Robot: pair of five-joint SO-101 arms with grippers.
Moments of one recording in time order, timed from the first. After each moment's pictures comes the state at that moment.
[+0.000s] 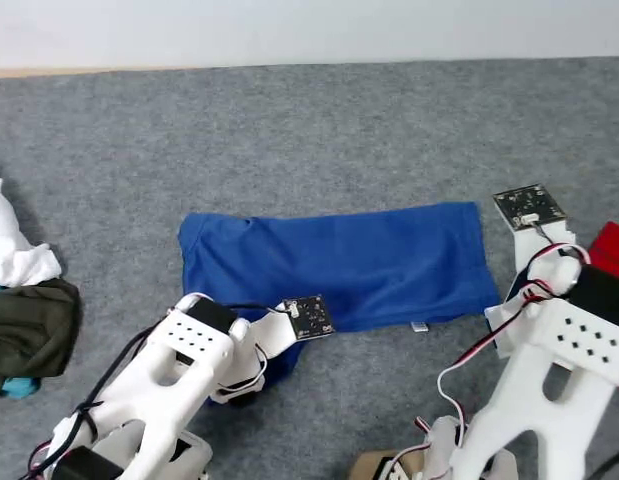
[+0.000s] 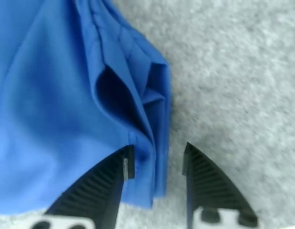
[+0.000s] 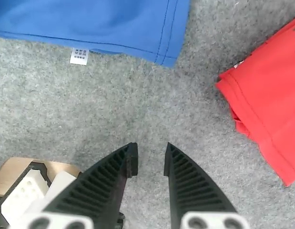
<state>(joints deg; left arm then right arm) 22.5 -25.7 63.0 70.1 -35.6 25.2 -36.1 26.9 97.5 39.6</state>
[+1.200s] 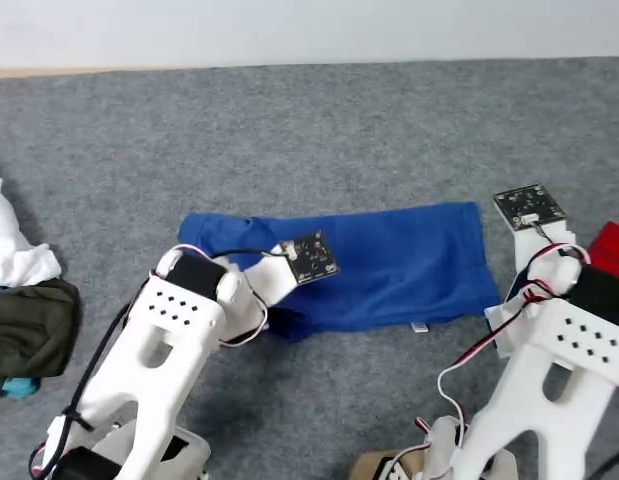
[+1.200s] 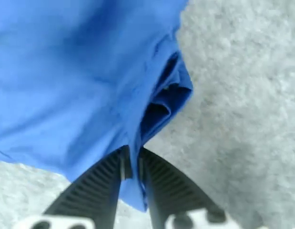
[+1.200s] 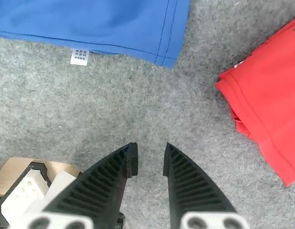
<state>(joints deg) 19.3 -25.6 40.7 80.7 -34.6 25.2 -36.1 26.9 97.5 39.6</state>
